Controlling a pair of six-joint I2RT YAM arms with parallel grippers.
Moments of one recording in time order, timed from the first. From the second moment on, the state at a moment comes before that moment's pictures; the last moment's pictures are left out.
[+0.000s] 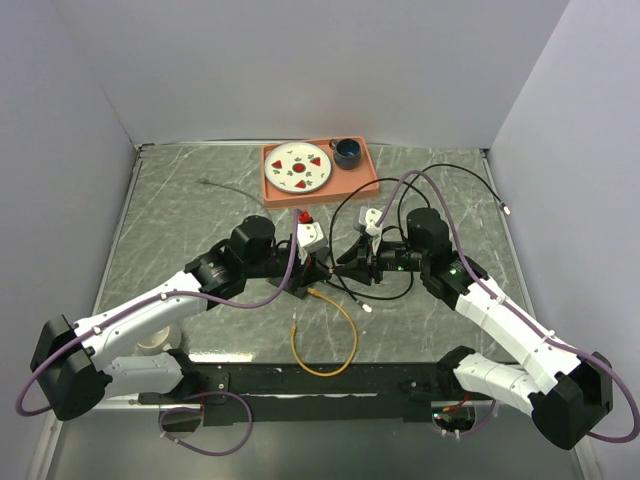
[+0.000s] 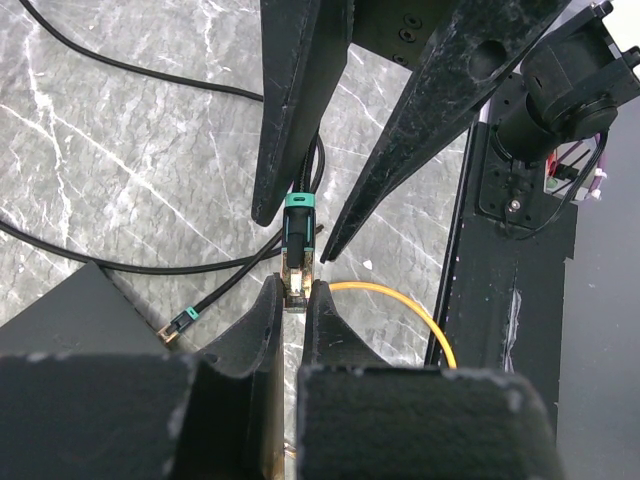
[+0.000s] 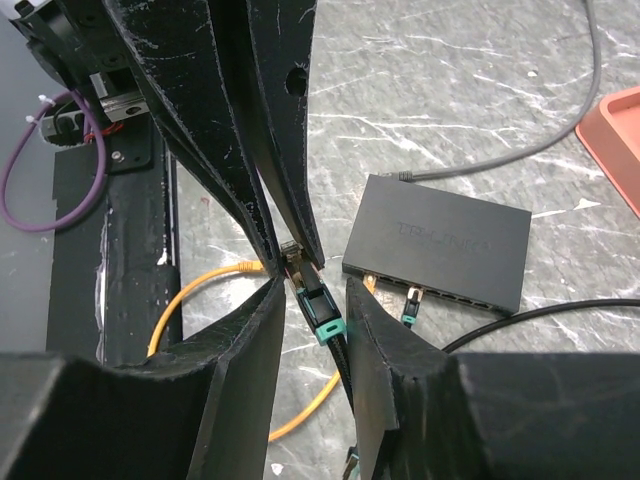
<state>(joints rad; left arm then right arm) -0.84 1.16 0.89 -0.09 0.47 0.04 0.56 1.00 0.81 -0.17 -0.79 -0.22</state>
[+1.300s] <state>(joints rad) -0.84 1.15 0.90 -0.12 0.37 0.02 0.55 1.04 0.80 -0.24 -0.81 -0.26</state>
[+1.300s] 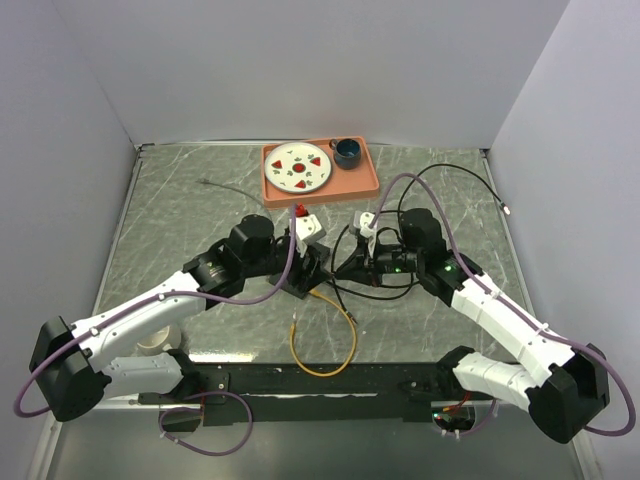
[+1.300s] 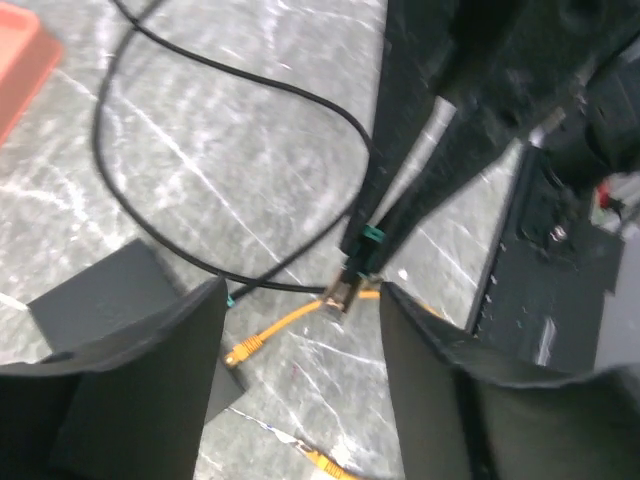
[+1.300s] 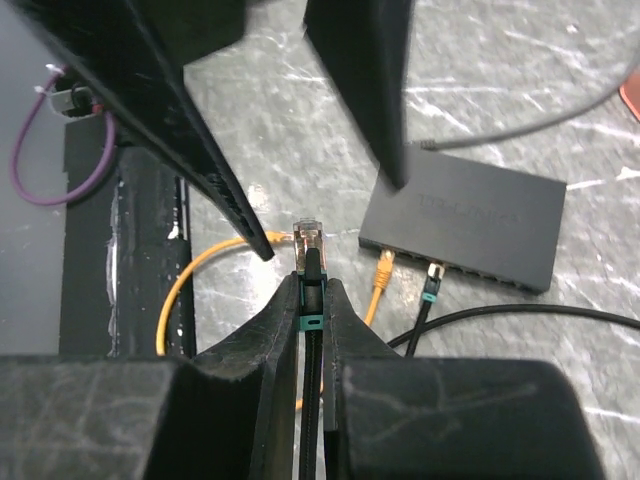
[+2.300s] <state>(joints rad) -0.55 1.19 0.84 0.05 0.19 -0.25 0.55 0.68 0.74 -0.13 -0.02 -0.17</state>
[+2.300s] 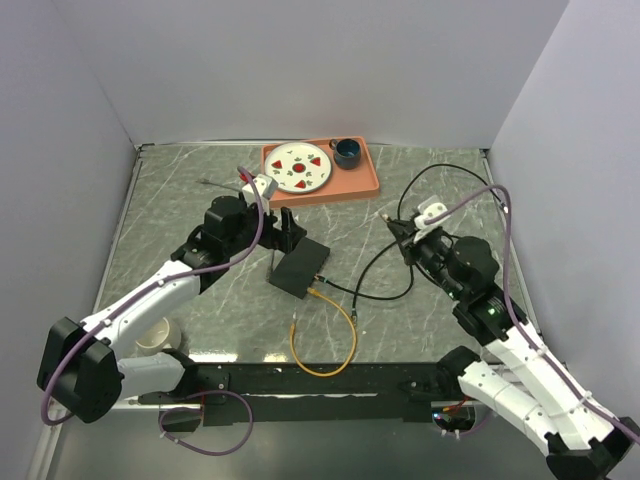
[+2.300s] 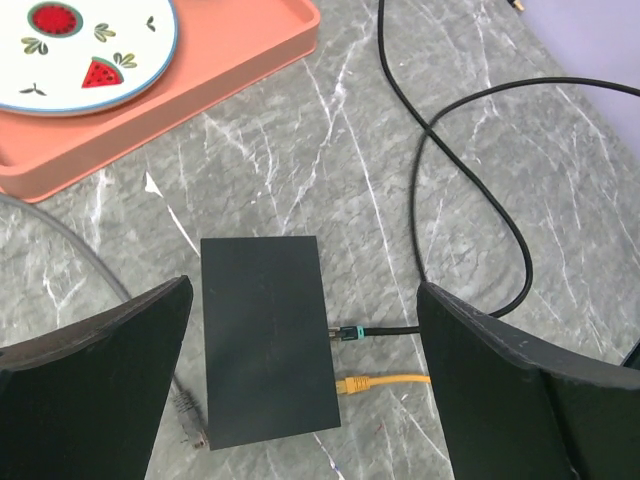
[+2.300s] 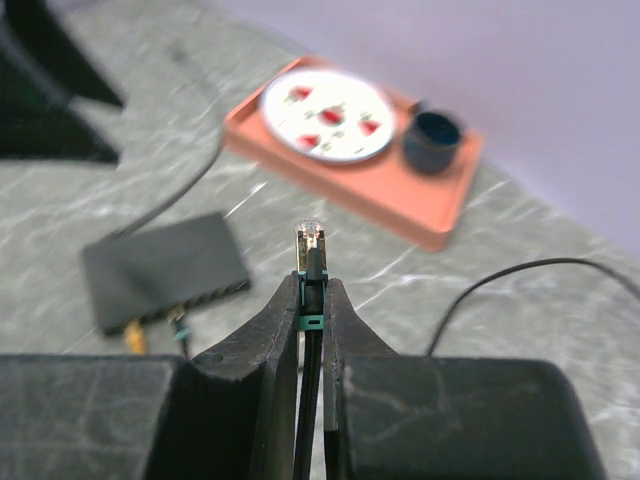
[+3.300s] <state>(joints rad) -0.32 1.49 0.75 0.28 0.45 -0.44 0.56 1.27 0.65 0.05 -0.18 -0.02</state>
